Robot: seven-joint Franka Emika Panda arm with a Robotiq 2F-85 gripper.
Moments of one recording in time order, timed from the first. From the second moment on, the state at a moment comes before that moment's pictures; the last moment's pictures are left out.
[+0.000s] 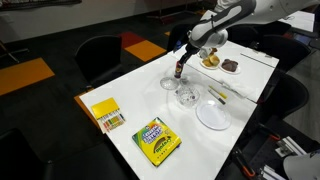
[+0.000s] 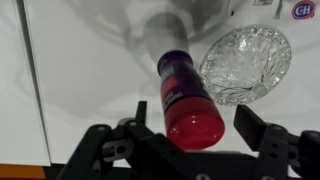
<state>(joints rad) -0.26 0.73 0.19 -1.69 0.15 2.65 -0.63</state>
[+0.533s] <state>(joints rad) -0.25 0.77 0.19 -1.64 0.11 2.64 -0.61</state>
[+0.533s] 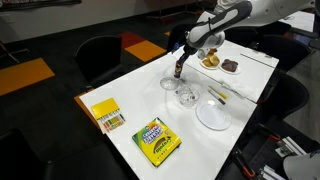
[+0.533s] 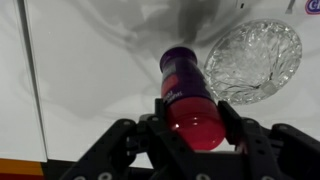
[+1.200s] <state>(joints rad) -0.17 0.69 0.18 -1.63 0.02 2.62 -0.52</state>
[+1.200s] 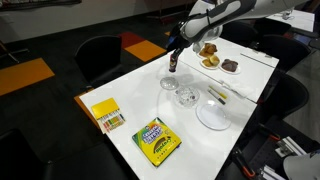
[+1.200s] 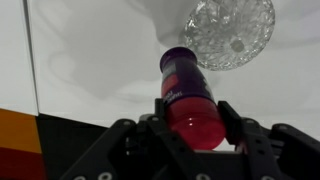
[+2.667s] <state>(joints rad) -0.02 0.65 0.38 -1.86 0.01 2.64 -0.68</state>
